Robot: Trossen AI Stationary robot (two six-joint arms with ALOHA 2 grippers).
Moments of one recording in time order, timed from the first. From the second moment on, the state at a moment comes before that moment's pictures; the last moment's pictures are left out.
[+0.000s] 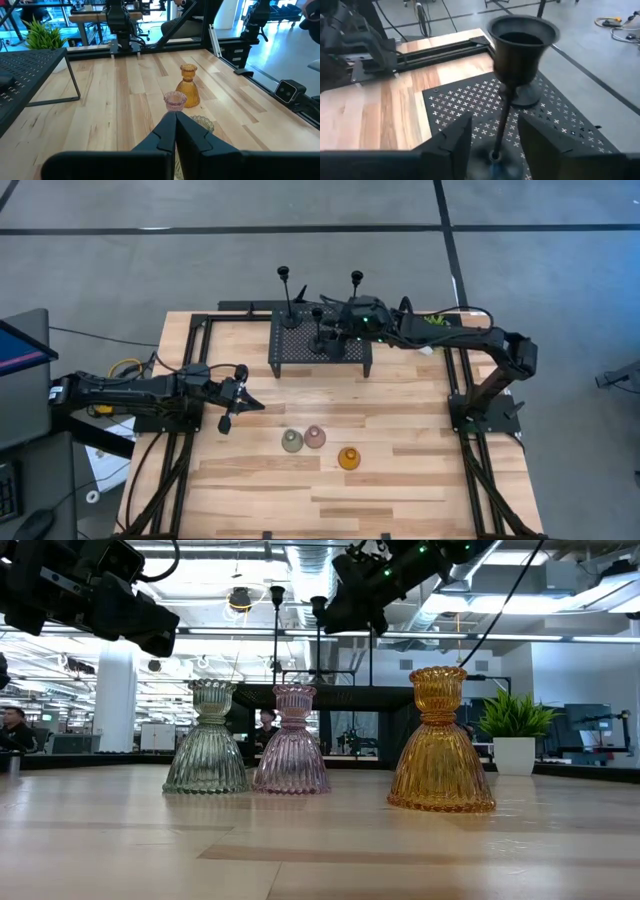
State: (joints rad) left arm 0.07 0.37 0.16 0.20 0.31 0.13; right arm -0.33 1.61 1.27 -0.11 0.05 0.03
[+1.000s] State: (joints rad) left arm 0.07 0.37 0.16 0.20 0.31 0.13; right arm -0.31 1.68 1.27 0.04 0.14 -0.03
